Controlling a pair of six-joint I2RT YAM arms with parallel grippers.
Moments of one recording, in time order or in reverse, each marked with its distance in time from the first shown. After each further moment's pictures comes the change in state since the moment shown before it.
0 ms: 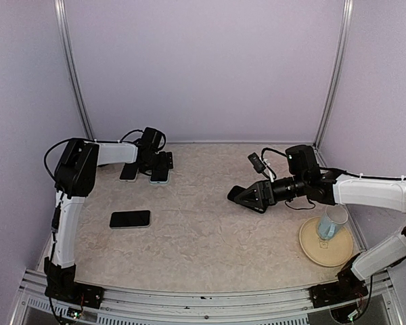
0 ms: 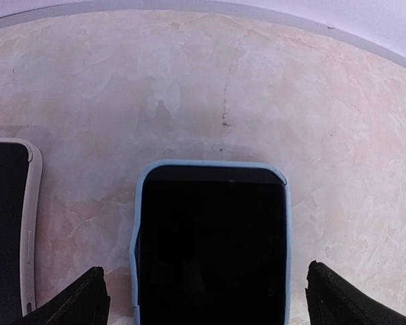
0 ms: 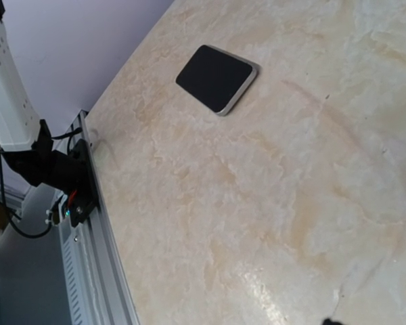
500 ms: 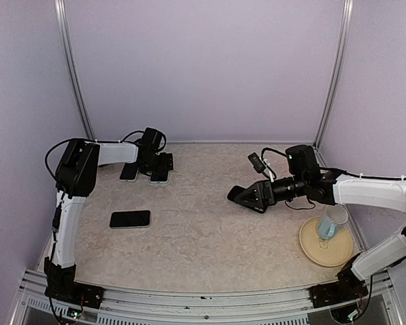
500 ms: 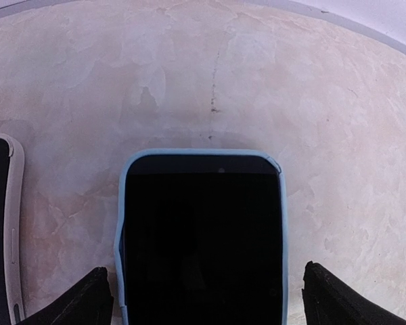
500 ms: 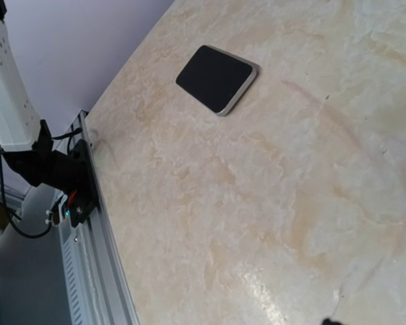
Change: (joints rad) left arm 0.004 0.010 0.014 -0.026 0.036 0.013; right arm 0.000 0.000 0.000 0.001 0.000 0.000
